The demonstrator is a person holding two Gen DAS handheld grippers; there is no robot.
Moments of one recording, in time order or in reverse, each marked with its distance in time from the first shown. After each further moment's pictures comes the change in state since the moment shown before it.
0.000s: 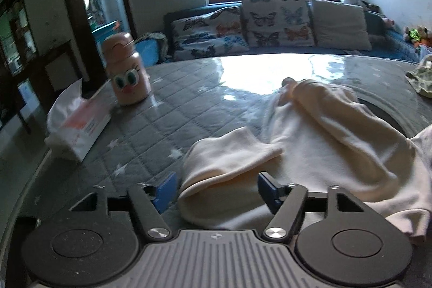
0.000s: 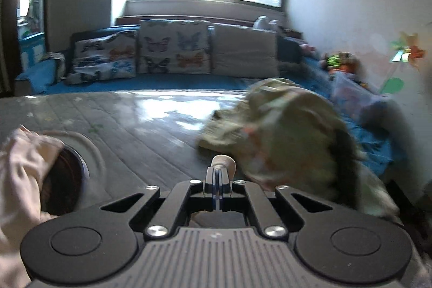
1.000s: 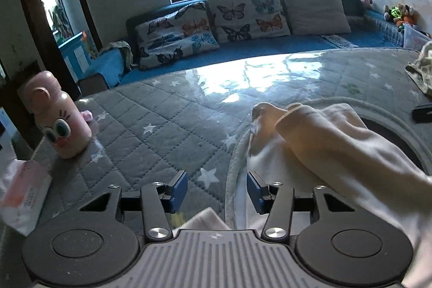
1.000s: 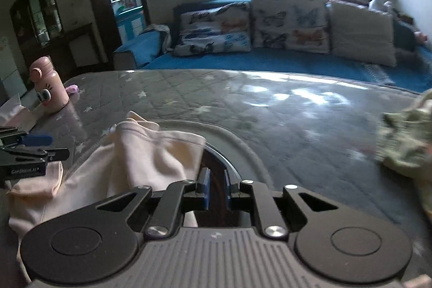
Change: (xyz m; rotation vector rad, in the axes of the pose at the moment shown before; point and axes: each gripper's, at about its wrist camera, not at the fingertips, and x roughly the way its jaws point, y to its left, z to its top) left arm 0.111 -0.042 0.078 0.100 0.040 -0.084; right arm 0.080 0.153 0.042 -0.118 0.142 0.532
